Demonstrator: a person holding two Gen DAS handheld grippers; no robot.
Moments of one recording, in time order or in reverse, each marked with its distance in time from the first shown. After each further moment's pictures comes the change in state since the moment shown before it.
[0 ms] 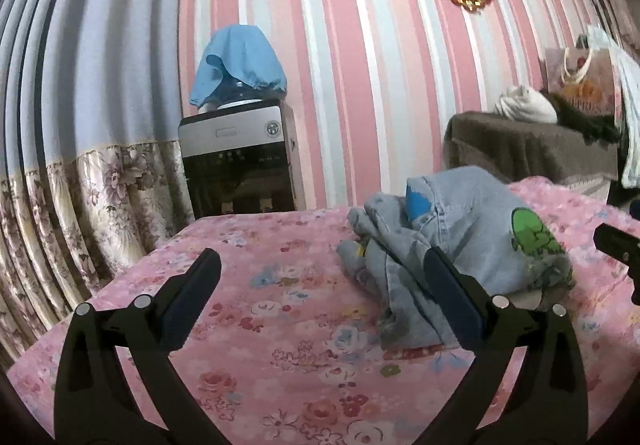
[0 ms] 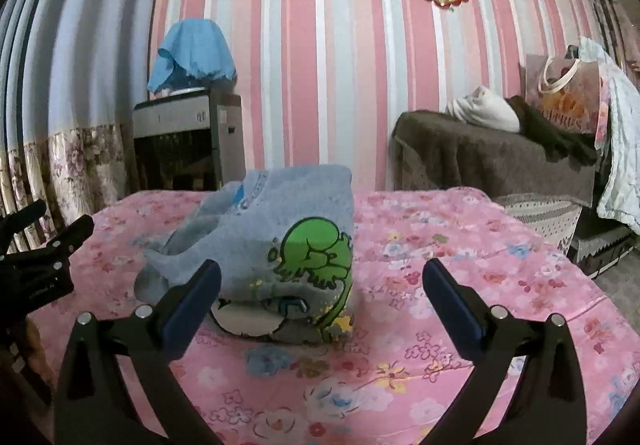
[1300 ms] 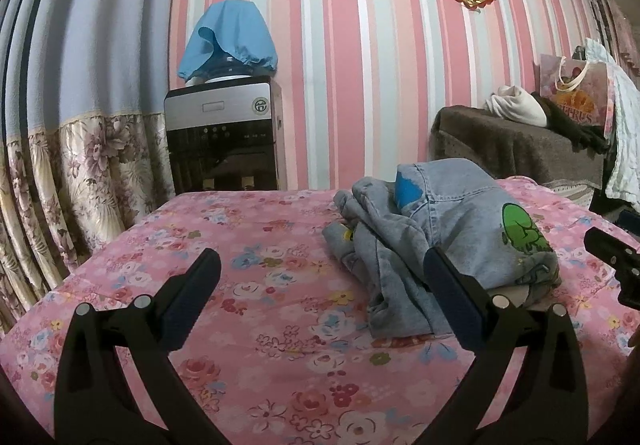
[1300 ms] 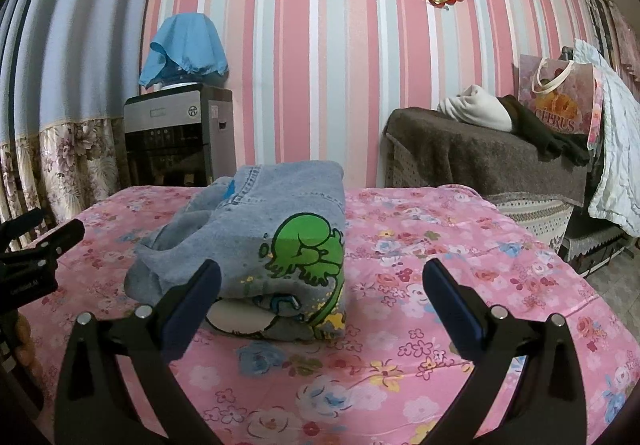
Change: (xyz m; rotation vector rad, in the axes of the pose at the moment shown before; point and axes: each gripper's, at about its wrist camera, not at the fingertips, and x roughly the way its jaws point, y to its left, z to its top) left arm 0.011 0.008 -0.007 -0.052 0.074 -0.072; right arm 0.006 -0.007 -0.003 -0.004 0.018 -0.025
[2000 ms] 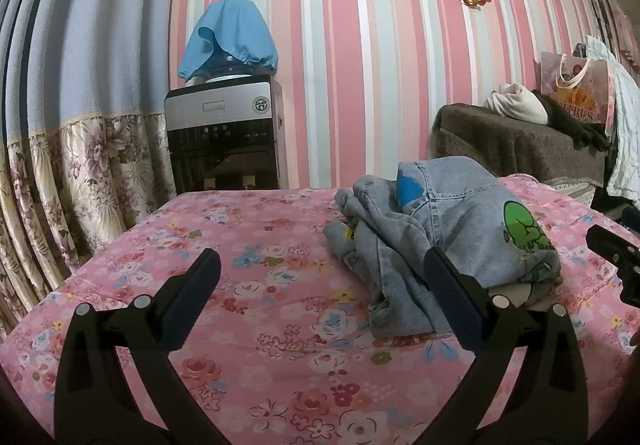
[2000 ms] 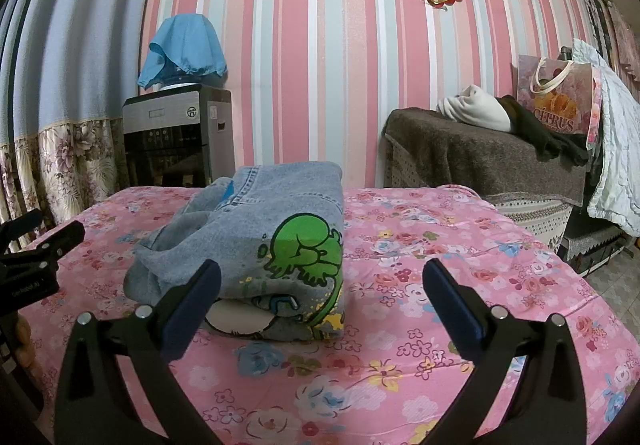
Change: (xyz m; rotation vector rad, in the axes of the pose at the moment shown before) left arm 0.002 0.001 -0.001 0.002 0.005 0.004; right arm 0.000 0.000 0.001 0.000 0.003 -0.002
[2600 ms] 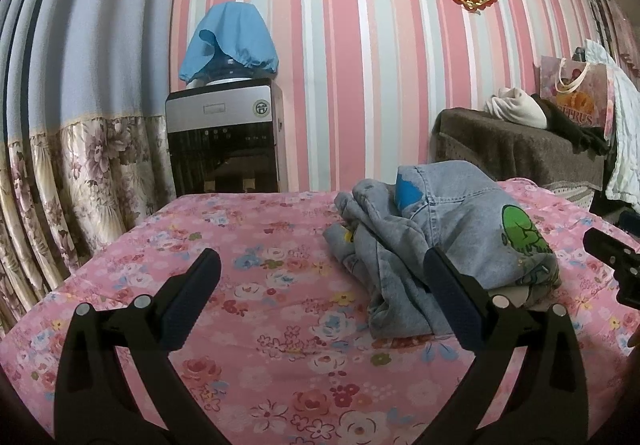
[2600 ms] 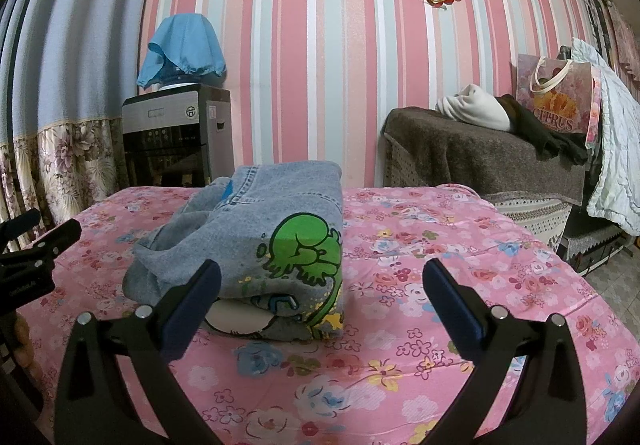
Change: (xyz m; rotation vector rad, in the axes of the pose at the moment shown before) left arm -0.004 -0.001 -0.001 0.002 -0.013 -0.001; right arm 0.001 -0.001 0.000 -0.001 0.000 0.002
